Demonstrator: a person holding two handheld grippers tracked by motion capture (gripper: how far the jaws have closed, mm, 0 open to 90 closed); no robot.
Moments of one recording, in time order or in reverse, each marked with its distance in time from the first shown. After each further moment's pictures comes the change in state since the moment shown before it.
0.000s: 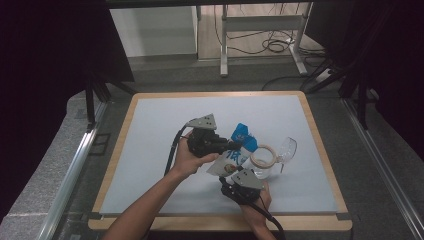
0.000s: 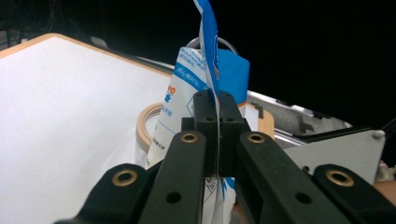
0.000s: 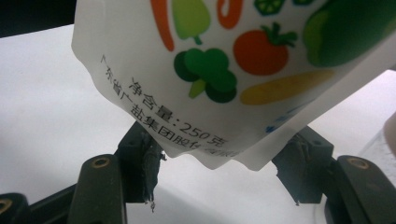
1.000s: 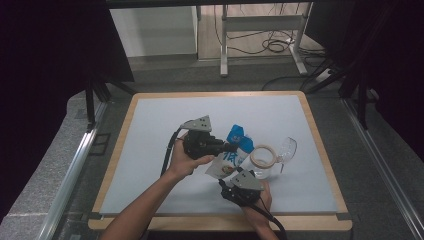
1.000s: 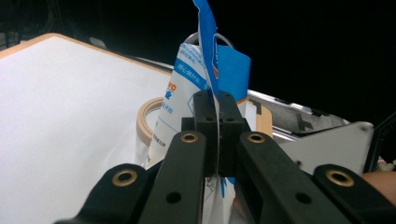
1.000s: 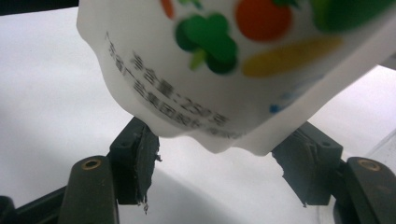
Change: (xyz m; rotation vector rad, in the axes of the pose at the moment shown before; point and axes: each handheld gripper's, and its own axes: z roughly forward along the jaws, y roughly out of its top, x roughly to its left) left arm -0.004 -0.007 -0.015 -0.021 -0.017 0.012; right arm -0.001 -0.004 -0.001 0.028 0.040 -0.049
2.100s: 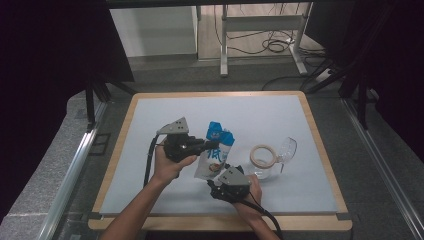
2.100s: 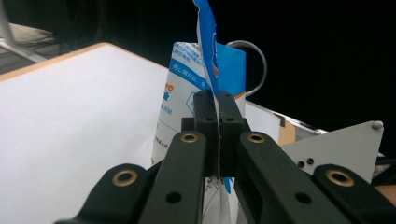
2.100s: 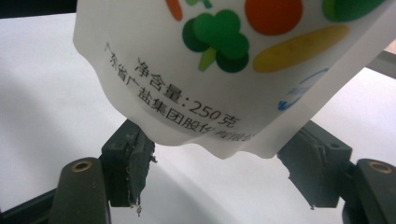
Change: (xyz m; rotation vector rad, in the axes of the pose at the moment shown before) left arm 0.003 -0.023 -0.035 -0.077 0.123 -0.048; right arm 0.016 0.015 0.018 -0.003 0.103 -0.082
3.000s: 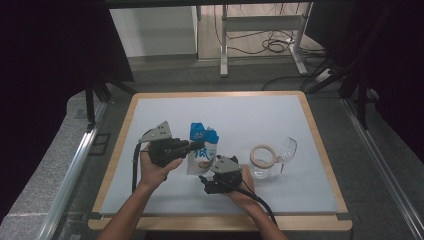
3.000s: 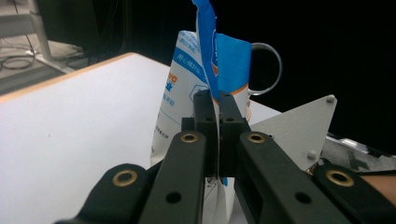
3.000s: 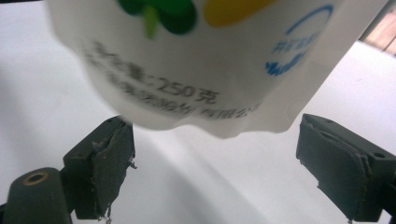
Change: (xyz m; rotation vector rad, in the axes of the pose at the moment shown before) left arm -0.002 -0.015 -0.038 -0.065 0.099 0.027; right arm -0.010 0.013 0.034 0.064 0.092 -0.036
